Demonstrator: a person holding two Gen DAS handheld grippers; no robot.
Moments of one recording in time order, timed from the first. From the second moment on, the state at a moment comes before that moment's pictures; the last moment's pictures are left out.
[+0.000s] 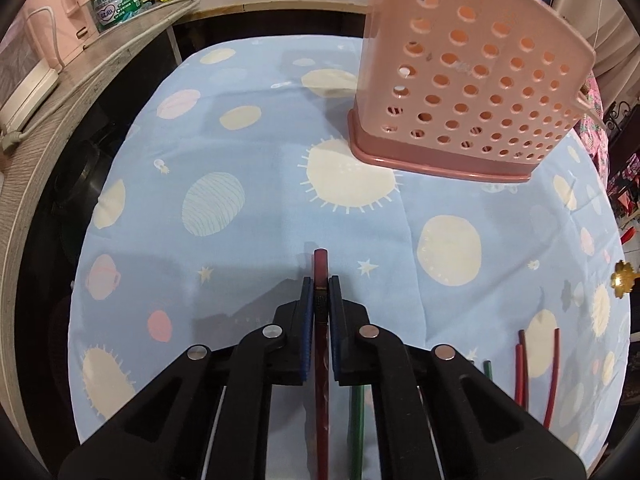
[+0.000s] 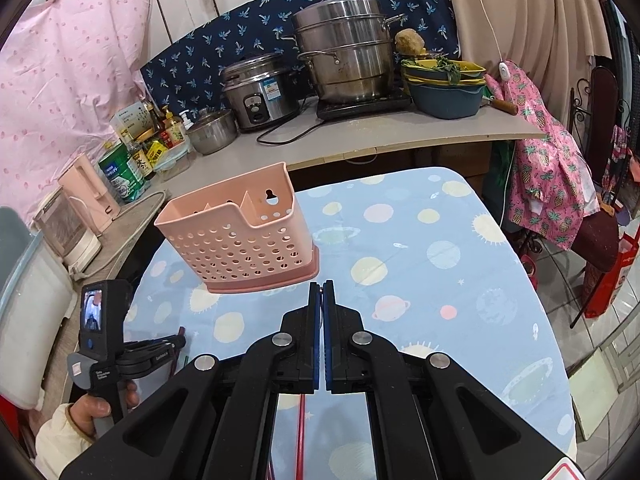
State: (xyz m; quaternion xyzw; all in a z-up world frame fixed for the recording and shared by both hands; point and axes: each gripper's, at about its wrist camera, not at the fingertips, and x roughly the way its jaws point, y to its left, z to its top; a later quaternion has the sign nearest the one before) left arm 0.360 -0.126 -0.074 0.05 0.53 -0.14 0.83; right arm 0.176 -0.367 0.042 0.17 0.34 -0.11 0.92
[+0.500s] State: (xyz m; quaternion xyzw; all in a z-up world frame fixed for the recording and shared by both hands) left arm 0.308 -0.090 0.111 -0.01 0.39 -0.17 0.90; right arm 0.182 -0.365 0.084 0.16 0.30 -0.09 0.94
